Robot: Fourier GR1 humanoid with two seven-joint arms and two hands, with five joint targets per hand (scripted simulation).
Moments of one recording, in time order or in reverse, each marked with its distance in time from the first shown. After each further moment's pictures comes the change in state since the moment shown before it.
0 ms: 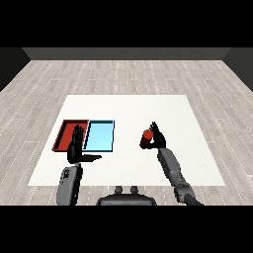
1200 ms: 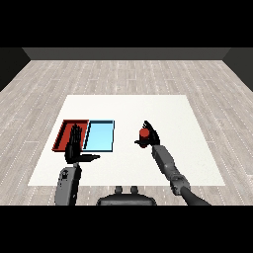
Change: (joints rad) left arm 0.007 0.006 0.009 -0.039 0.009 0.003 0.024; right arm -0.138 0.034 0.026 0.184 -0.007 -0.152 -0.021
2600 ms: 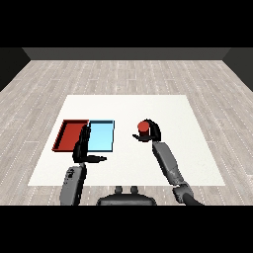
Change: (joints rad) left arm -0.009 -0.031 -0.084 0.016 -0.053 -0.003 0.015; right arm 0.125 -0.016 0.163 -0.479 0.072 -0.211 0.137
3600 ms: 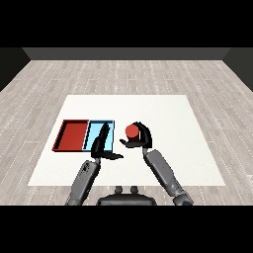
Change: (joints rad) left arm -0.135 -0.012 -0.240 0.105 0.045 0.175 0.140; right arm 0.131 0.028 0.325 -0.404 -0.069 -0.293 0.156
